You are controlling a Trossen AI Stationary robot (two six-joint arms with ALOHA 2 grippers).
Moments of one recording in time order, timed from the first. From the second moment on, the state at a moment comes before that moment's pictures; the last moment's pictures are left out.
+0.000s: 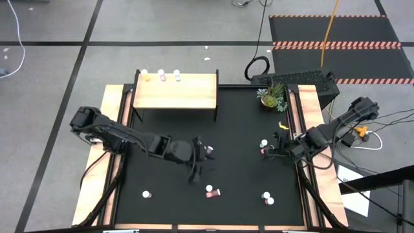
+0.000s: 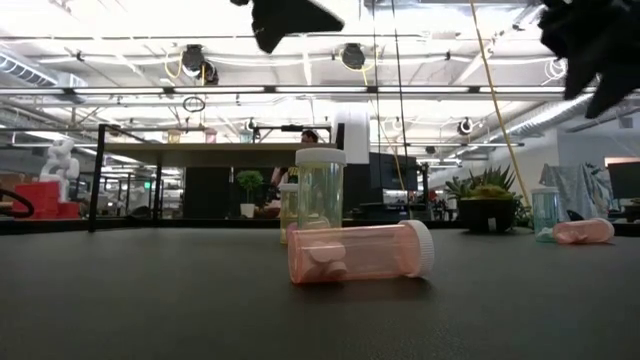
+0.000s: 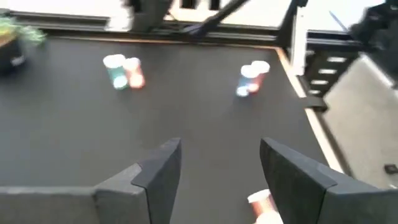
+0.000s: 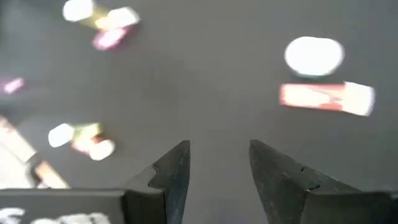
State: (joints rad) left arm -0.28 1.58 1.12 -0.04 -0.10 -0.19; right arm 0.53 0.95 0.80 -0.99 0.31 1.67
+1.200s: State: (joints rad) left arm -0.51 1.49 1.11 -0.48 -0.11 -0.58; right arm 0.52 1.93 0.84 0.39 0.17 0.21
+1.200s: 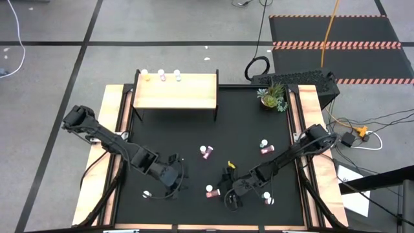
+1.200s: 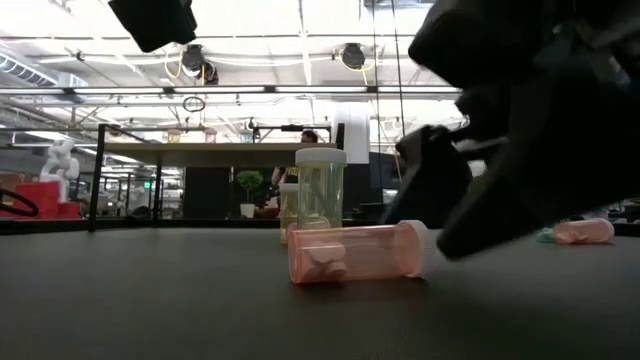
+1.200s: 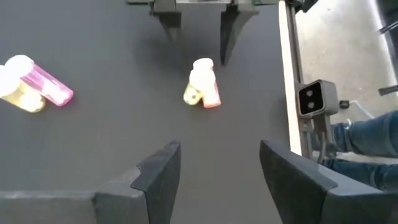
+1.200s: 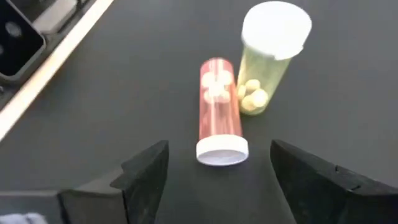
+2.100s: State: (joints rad) left arm -0.47 1.49 1.11 -0.39 -0.13 -0.59; right arm 0.49 1.76 0.84 0.21 0.13 0.29
